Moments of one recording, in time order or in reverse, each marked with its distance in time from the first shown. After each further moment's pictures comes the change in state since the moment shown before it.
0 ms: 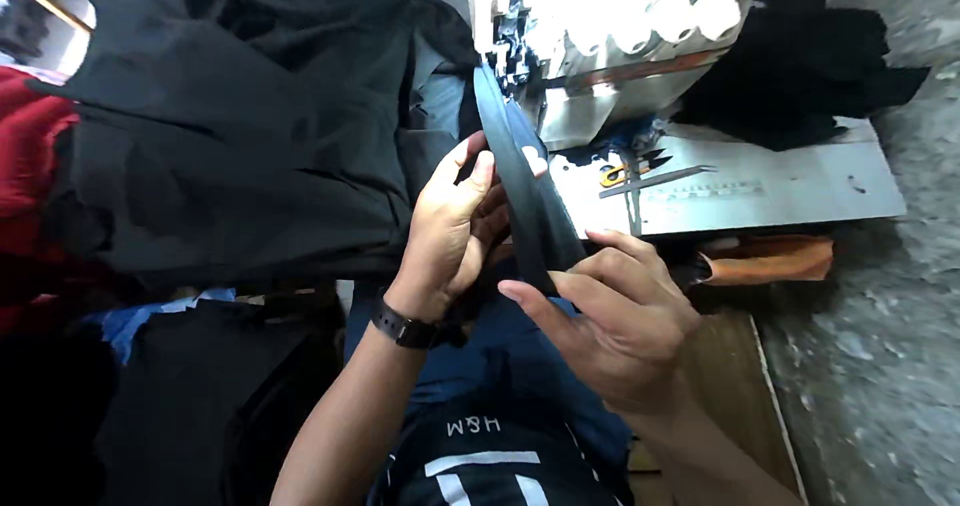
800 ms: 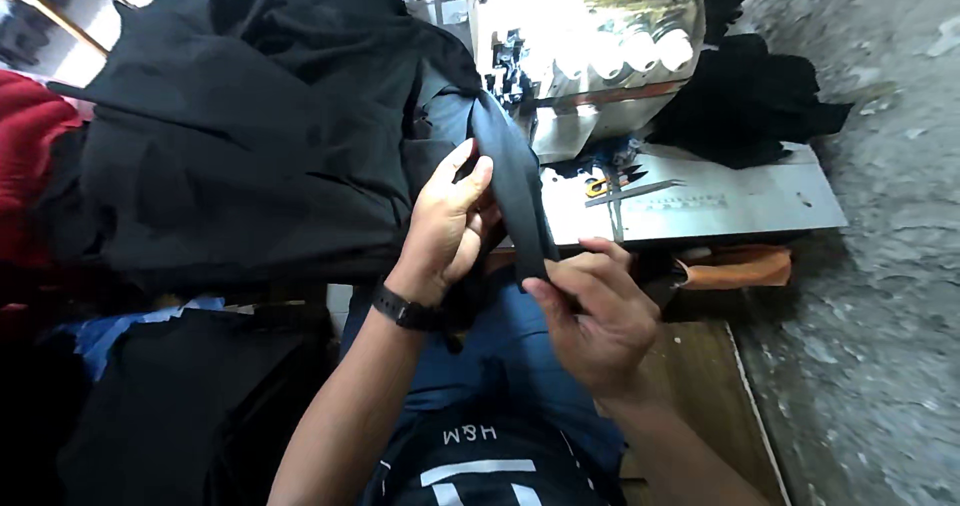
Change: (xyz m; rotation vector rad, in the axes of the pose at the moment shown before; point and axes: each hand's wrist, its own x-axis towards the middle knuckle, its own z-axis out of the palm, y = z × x) left_hand -0.003 0.004 -0.002 0.009 0.008 0.023; right_hand -0.020 0.002 0.008 0.192 0.051 0.084
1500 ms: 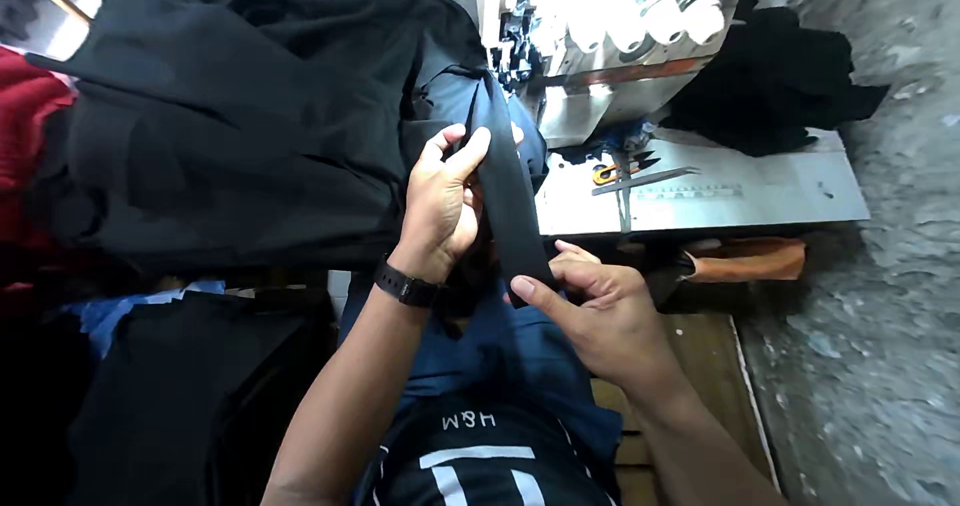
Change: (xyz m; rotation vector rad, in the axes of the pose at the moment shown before) left_hand 0.034 -0.007 0.003 -0.202 0.218 0.068; right_hand 0.010 -0.008 -0.021 0.206 -0.397 0.473
